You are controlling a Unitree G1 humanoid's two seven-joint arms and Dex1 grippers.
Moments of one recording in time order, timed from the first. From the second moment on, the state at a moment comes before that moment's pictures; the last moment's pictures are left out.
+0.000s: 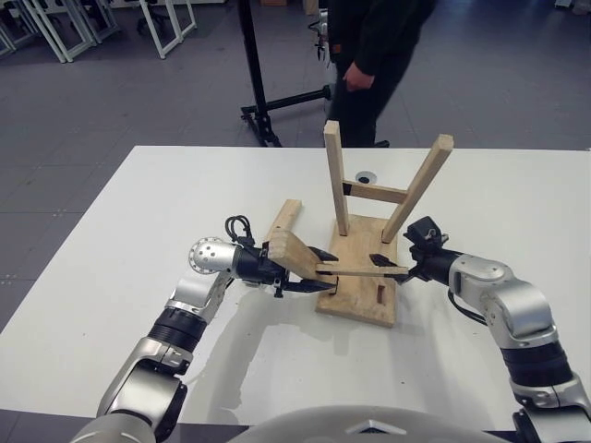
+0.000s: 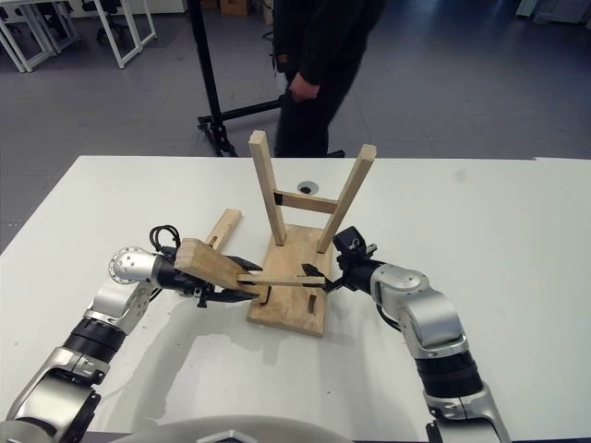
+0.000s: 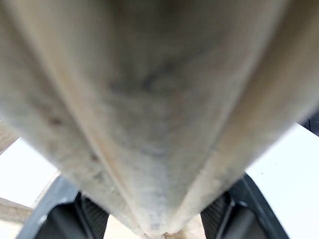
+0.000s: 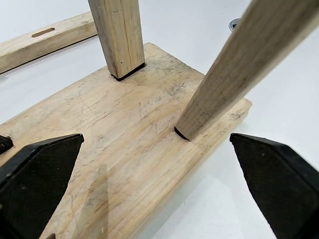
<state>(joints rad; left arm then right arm) -0.33 0.48 -0.33 0.29 -0.46 -0.30 -1.41 -0.19 -0.46 0.13 -0.26 0.30 0.85 0.44</state>
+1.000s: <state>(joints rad) -0.31 0.53 -0.44 0.12 -0.53 -0.05 -1.22 -0.18 -0.48 0.14 -0.27 0.26 0.84 0.46</state>
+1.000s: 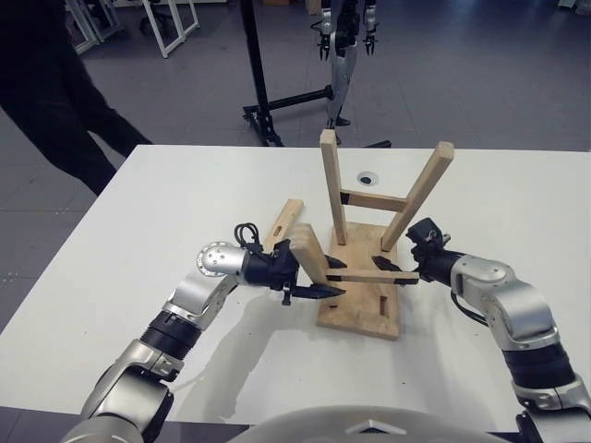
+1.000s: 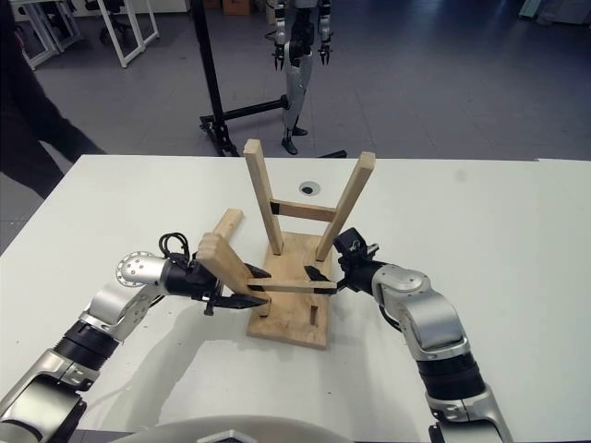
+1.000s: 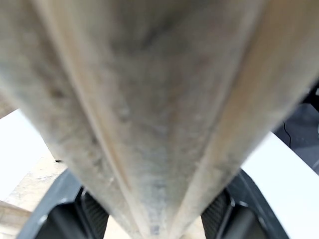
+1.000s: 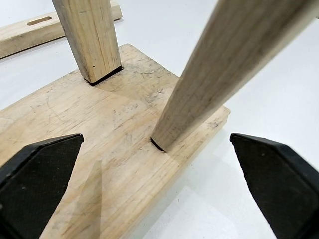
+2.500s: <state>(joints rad) -0.28 0.48 -0.41 0.16 -0.36 0.12 -1.13 -0.16 -0.48 0.03 -0.19 0.20 0.76 0.43</state>
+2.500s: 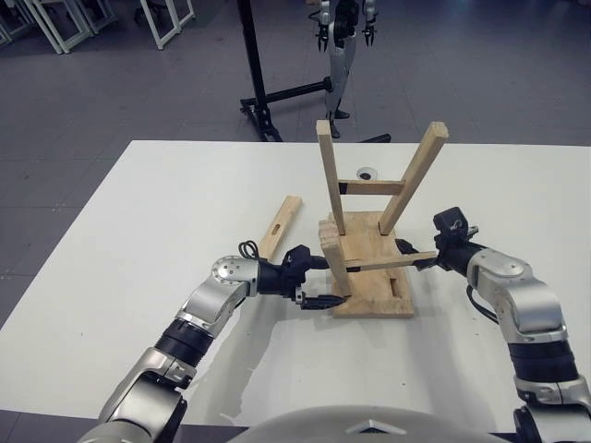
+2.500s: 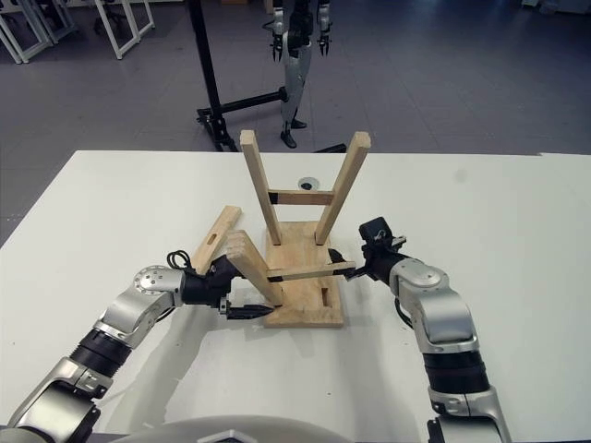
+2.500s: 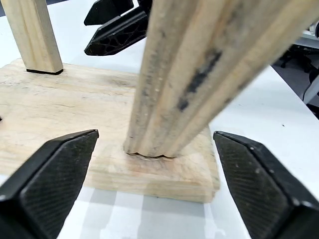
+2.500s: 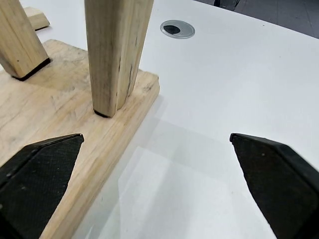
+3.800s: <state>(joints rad) -0.67 0.58 0.22 -0.31 -1.10 0.90 -0.79 -0.06 -0.74 0.02 -0.28 0.36 0.67 0.91</state>
